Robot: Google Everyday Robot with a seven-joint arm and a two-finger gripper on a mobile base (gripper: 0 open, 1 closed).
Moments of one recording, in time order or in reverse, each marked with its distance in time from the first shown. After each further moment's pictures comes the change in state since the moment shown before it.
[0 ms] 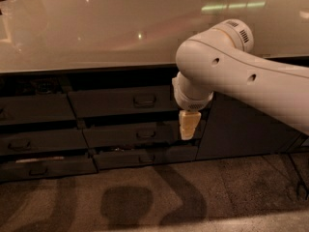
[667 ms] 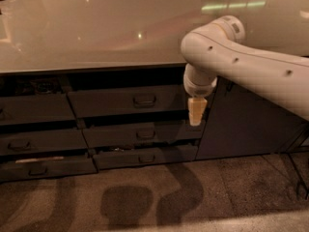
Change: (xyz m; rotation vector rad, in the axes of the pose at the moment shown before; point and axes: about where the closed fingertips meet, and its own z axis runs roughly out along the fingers) arm 0.059 -0.047 0.055 -0.051 0.097 0.097
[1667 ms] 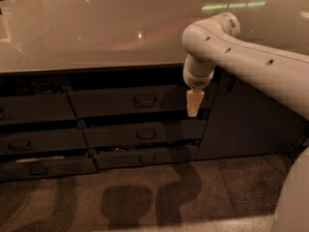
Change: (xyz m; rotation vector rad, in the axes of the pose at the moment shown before) arm 0.009 -0.040 0.031 -0.025 -0.029 0.038
